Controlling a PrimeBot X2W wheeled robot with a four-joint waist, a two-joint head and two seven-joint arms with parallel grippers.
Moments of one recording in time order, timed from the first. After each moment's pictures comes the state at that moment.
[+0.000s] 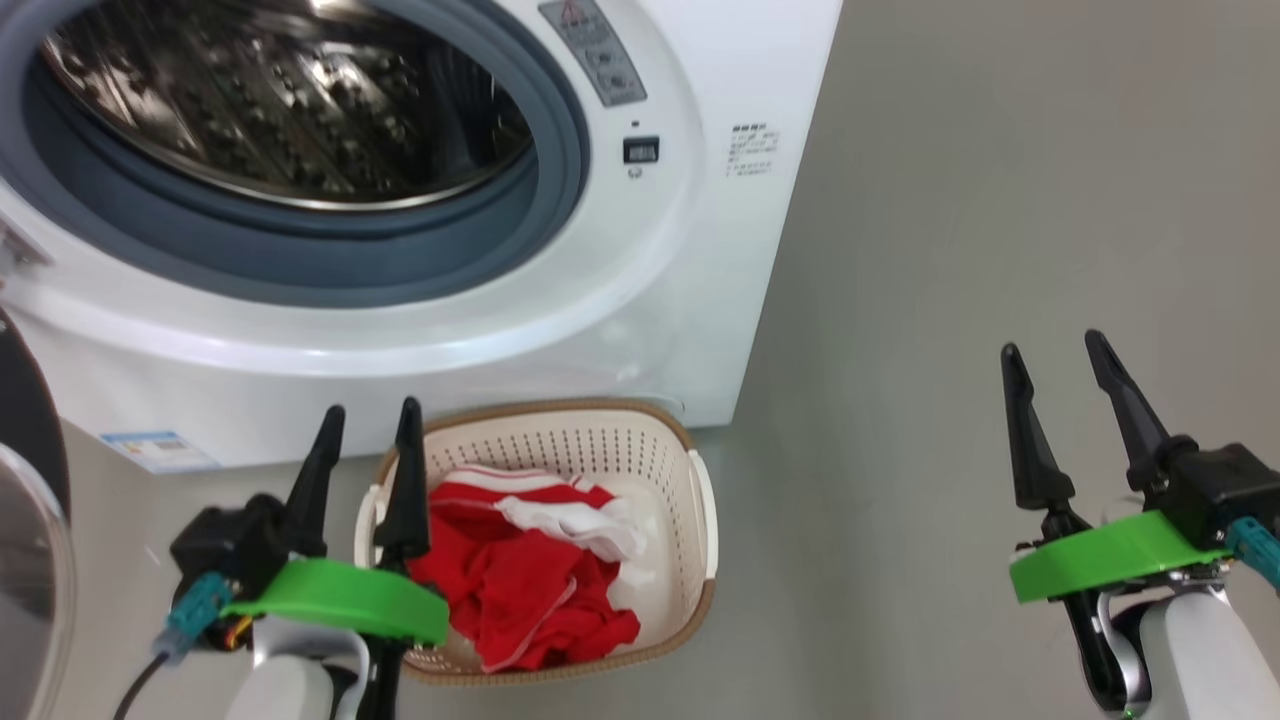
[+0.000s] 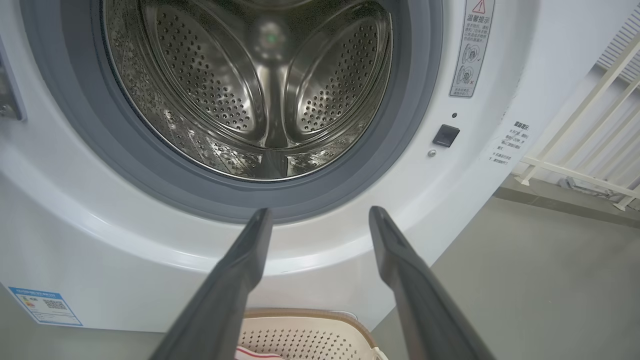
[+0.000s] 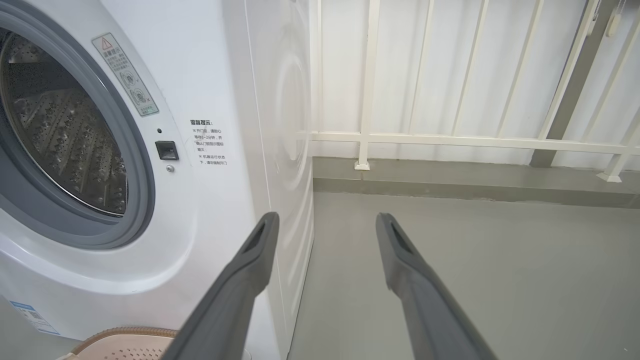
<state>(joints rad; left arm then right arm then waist) -0.31 0.05 -0.12 0.35 -0.43 -0.01 -0.25 -0.19 -0.05 -0.09 0.20 0.17 0.13 -0.26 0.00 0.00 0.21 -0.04</state>
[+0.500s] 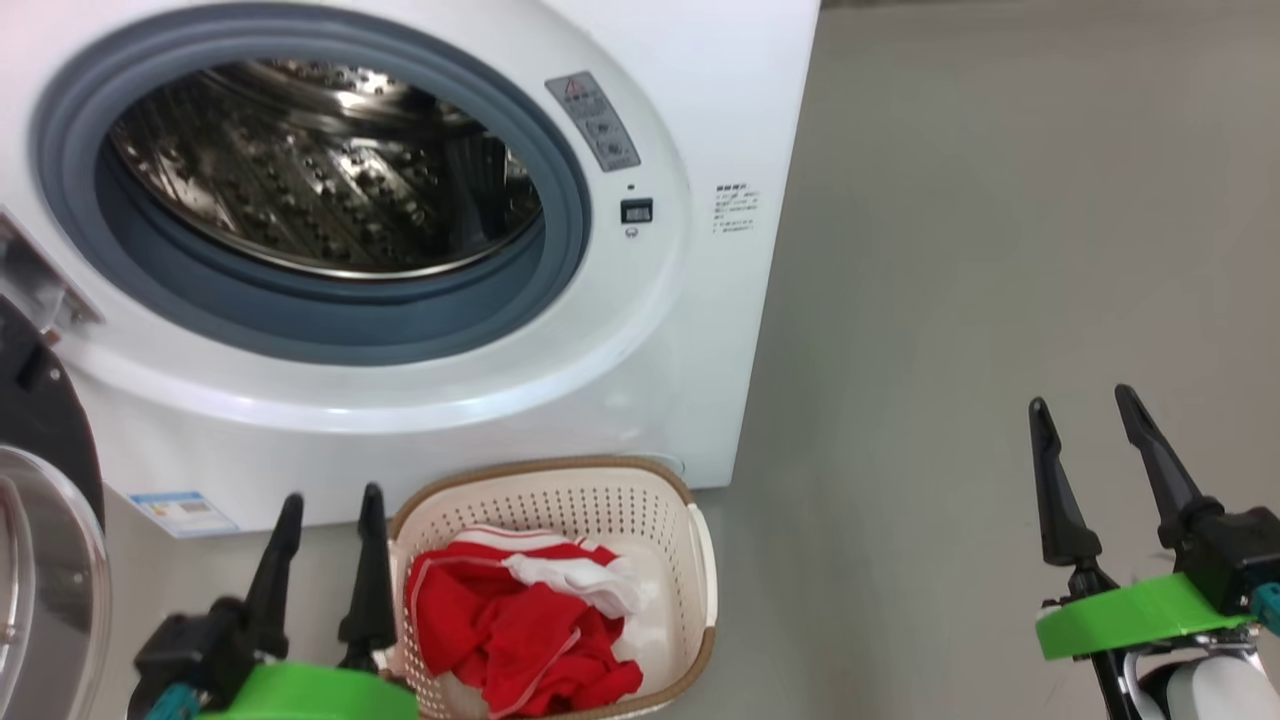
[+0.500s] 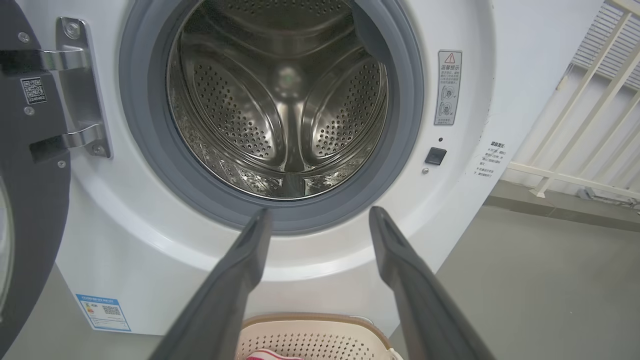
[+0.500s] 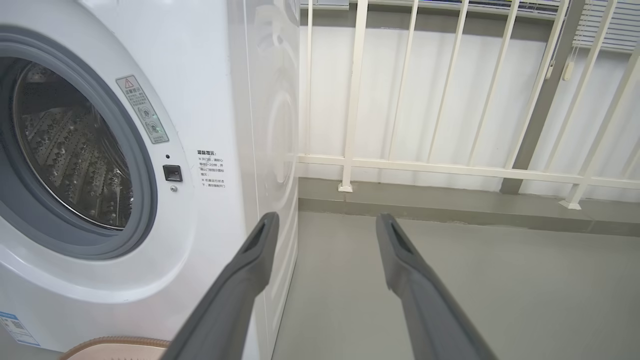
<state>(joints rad) -0.12 0.04 -0.04 0.21 -0.35 -0.01 -0.25 -0.07 -0.04 -0.13 0.12 0.12 0.13 -0.26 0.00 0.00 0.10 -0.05</state>
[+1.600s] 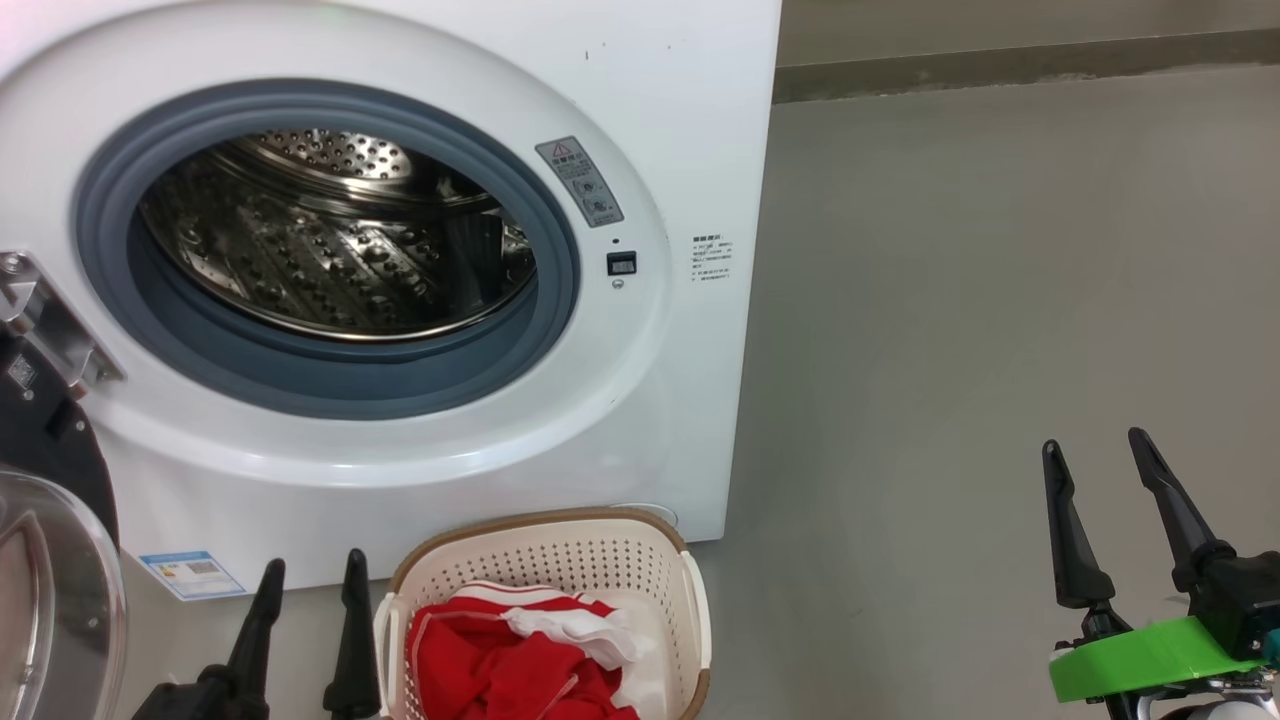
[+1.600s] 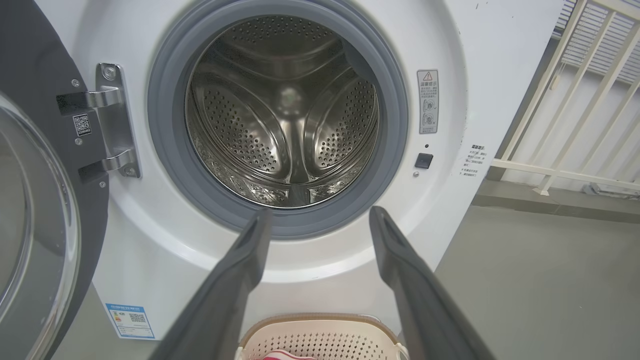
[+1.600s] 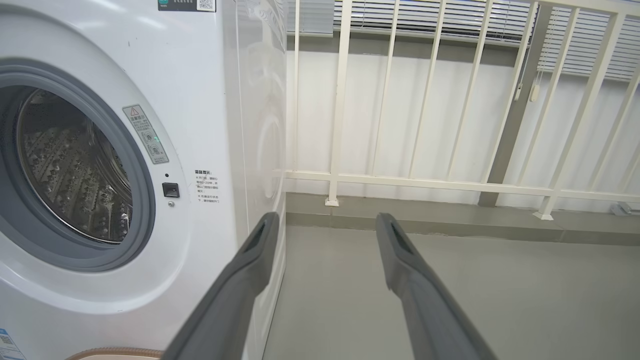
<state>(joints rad) 0.02 0.05 0.00 0.14 -0.30 -0.02 -0.25 0.02 -0.04 -0.15 0.08 0.11 0.13 -0.26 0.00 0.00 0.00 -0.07</state>
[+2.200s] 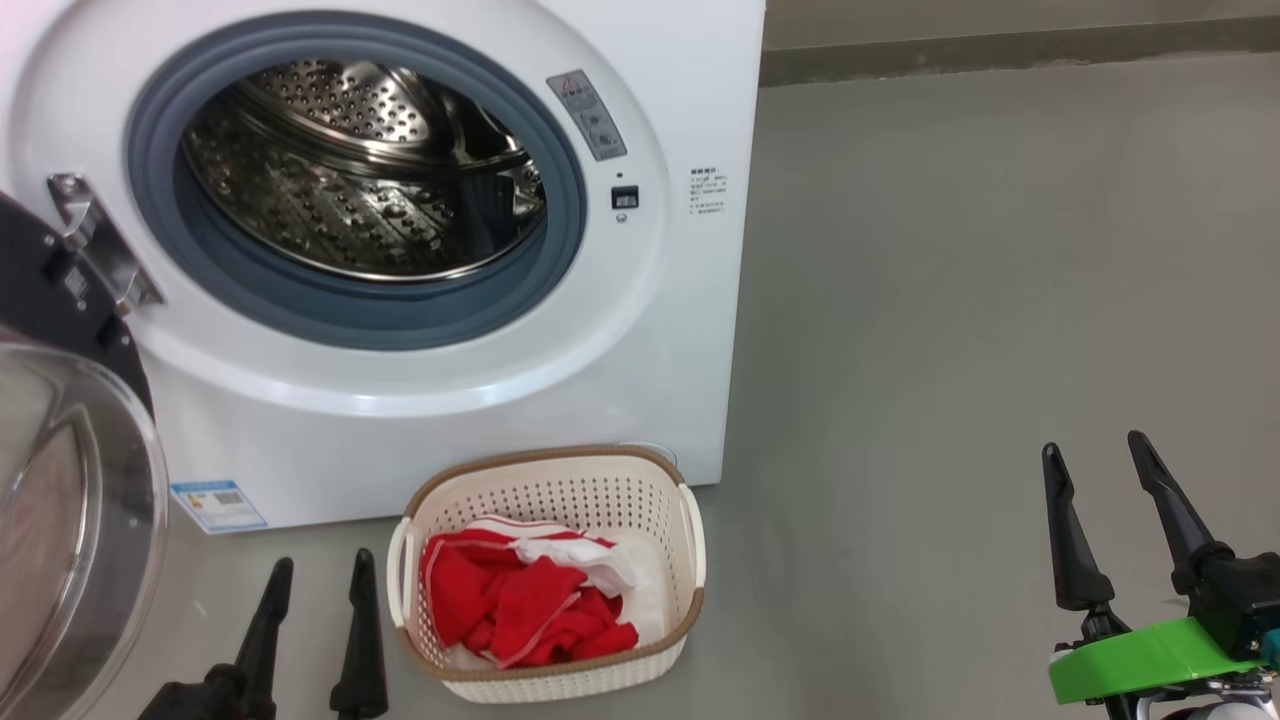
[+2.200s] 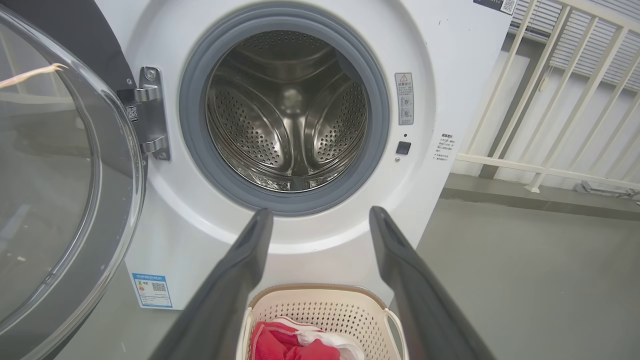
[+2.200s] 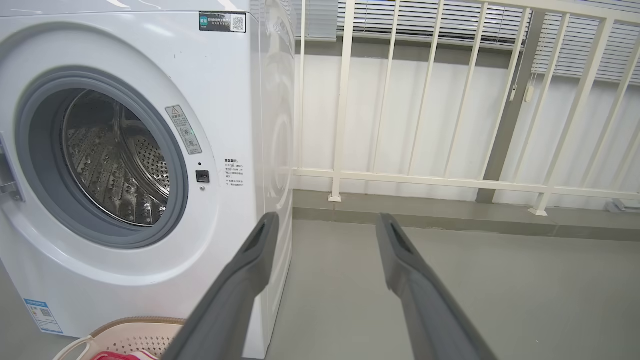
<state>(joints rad) 0.02 0.05 -0.01 0.14 -0.30 -0.01 -0.25 0.02 -0.04 -0.15 0.09 0.11 0.13 -0.26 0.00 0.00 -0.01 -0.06</state>
